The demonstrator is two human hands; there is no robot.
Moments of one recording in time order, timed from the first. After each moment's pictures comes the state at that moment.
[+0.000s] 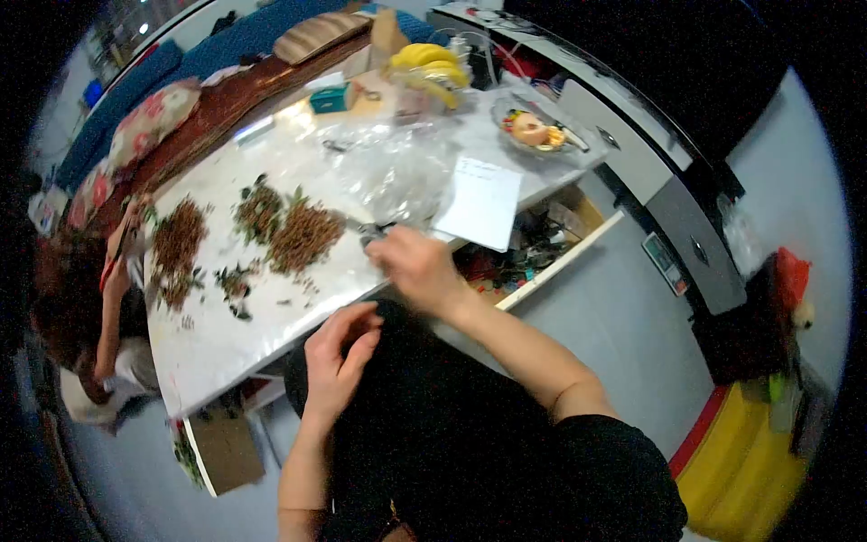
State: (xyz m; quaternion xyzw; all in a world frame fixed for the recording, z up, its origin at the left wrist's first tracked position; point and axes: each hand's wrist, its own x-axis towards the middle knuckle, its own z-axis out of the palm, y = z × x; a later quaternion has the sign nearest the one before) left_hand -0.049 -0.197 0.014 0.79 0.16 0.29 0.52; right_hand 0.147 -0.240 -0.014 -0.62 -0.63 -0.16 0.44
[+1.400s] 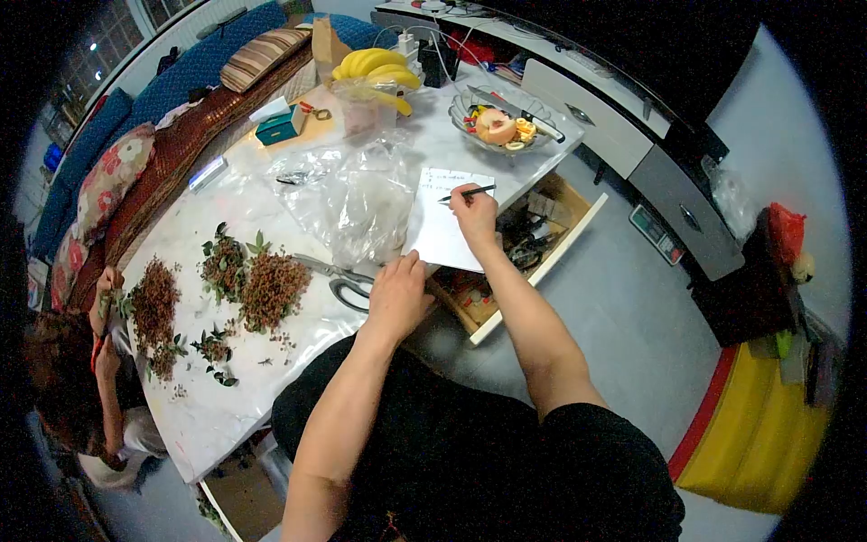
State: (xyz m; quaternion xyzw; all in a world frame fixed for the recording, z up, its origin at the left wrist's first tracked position) left_hand 0.137 -0.164 -0.075 0.98 0.08 0.11 0.15; right_hand 0.348 -0.233 -0.131 -0.67 -0.22 -0.03 0.71
